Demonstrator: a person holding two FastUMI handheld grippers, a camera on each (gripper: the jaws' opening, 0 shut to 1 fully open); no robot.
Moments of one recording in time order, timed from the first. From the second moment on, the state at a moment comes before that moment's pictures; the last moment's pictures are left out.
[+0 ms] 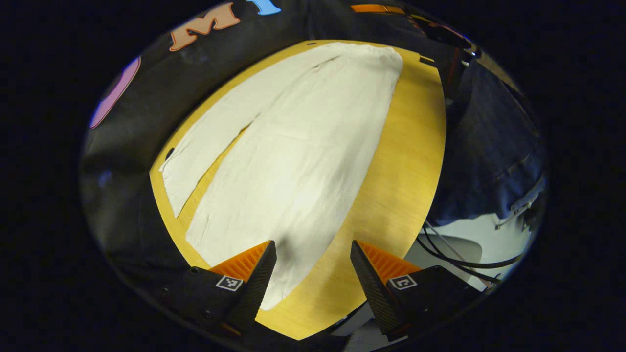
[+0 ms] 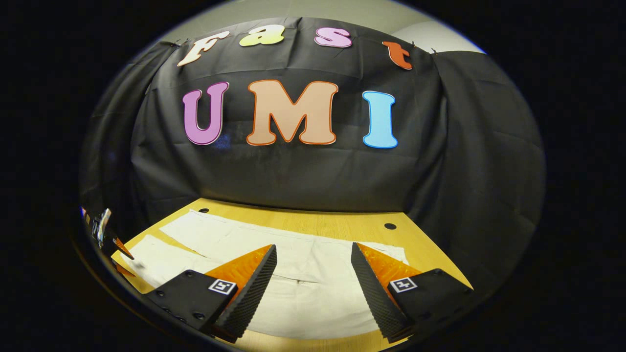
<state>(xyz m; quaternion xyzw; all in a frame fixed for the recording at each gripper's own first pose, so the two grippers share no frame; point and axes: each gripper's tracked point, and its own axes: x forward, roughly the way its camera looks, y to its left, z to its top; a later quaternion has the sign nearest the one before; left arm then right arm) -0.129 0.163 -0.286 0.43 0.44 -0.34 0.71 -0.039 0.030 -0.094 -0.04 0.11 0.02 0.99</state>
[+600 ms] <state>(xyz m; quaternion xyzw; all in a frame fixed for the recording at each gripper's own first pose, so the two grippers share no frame) -0.129 0.197 -0.301 0.46 0.51 -0.38 0.63 -0.035 0.019 -0.111 -0.05 0.14 0.01 0.99</state>
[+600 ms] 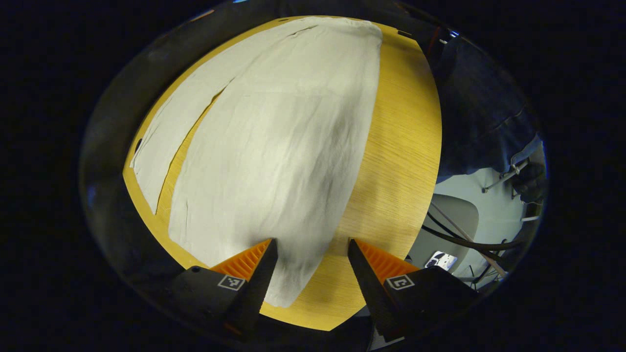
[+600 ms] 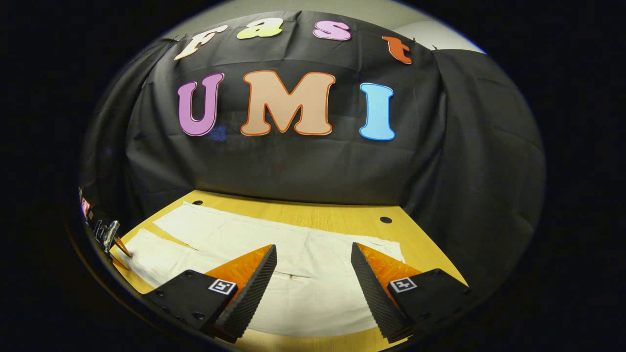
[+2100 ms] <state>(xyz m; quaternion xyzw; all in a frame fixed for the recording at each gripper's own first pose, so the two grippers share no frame) -0.096 0.200 -0.303 0.47 0.55 -0.36 0.59 -0.078 -0.178 -0.283 -0.42 0.45 0.28 0.74</state>
